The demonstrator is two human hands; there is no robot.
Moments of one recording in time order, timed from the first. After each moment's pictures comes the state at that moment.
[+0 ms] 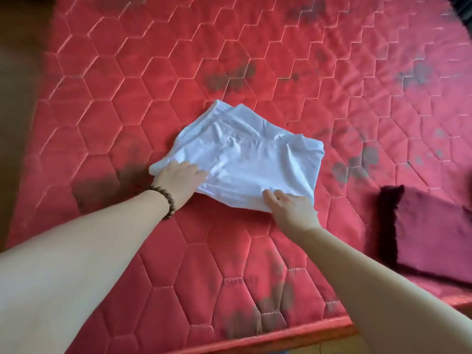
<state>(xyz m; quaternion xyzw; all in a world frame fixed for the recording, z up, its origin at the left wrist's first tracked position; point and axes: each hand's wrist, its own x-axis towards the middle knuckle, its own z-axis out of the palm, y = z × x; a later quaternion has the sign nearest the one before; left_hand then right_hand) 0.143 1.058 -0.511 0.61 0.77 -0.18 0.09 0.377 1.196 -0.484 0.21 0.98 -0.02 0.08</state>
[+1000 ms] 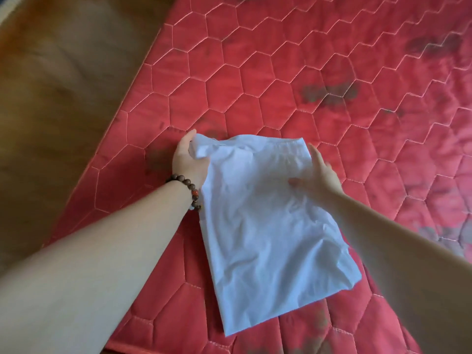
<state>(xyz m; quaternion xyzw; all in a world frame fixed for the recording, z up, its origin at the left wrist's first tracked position) 0.100 0.988 -0.519 -0.06 0.81 0.55 0.16 0.225 1.224 -0.526 0.36 0.87 -0.32 0.11</state>
